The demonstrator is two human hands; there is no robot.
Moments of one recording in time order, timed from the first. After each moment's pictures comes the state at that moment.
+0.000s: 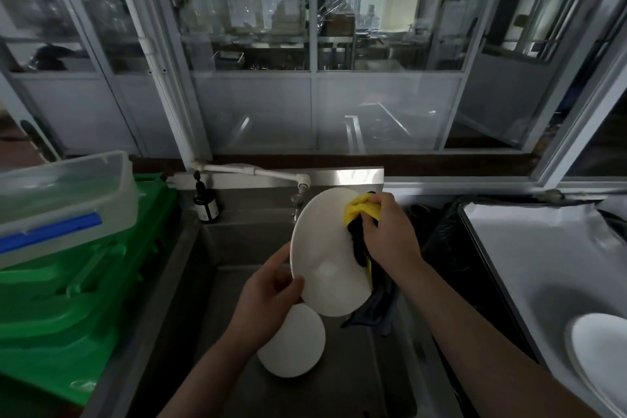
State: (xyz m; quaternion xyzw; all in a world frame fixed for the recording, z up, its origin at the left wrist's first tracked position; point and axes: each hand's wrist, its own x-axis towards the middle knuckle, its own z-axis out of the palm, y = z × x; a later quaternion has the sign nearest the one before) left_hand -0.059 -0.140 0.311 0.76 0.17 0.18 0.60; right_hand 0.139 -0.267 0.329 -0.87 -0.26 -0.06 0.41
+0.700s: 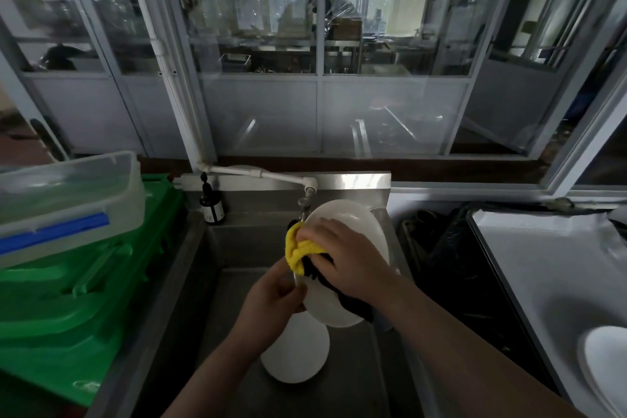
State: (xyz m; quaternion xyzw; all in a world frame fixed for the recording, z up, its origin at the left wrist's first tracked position) left_hand -0.058 -0.128 0.302 0.74 0.18 0.15 0.63; right_hand 0.092 -0.232 0.328 -0.73 -0.60 -0.07 0.32
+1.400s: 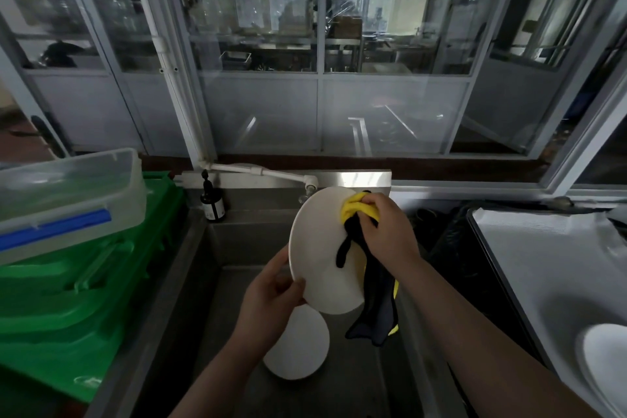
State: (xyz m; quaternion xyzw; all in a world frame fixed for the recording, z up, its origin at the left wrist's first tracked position) left_hand -0.064 -0.135 0.304 0.71 0.20 0.21 0.64; right_hand 0.153 -0.248 0.313 -0.85 -0.33 -0.09 0.41
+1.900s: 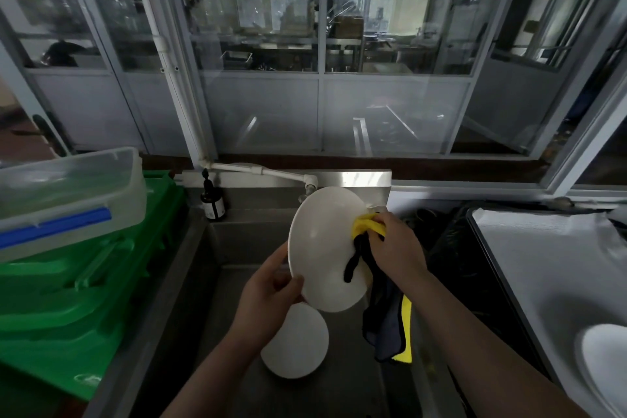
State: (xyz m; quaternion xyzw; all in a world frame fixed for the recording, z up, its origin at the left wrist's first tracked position) left_hand -0.062 -0.130 0.302 0.73 0.20 0.21 0.62; right_hand 0.151 -0.266 0.297 -0.90 -0.28 -0.02 0.35
